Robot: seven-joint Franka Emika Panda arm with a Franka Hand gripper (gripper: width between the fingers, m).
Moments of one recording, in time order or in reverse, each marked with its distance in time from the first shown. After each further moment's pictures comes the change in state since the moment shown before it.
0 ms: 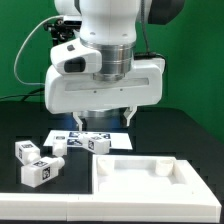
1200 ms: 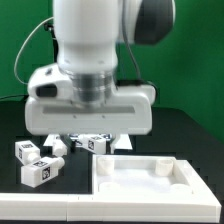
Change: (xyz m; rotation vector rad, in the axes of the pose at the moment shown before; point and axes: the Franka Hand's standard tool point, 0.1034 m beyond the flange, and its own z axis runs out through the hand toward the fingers) arm 0.030 0.039 0.017 0.060 -0.002 0.395
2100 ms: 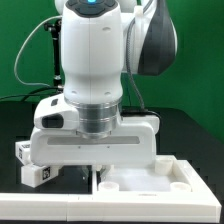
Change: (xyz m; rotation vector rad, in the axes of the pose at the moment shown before) arm 0.033 -0.009 0.050 -0.015 0.057 -0.029
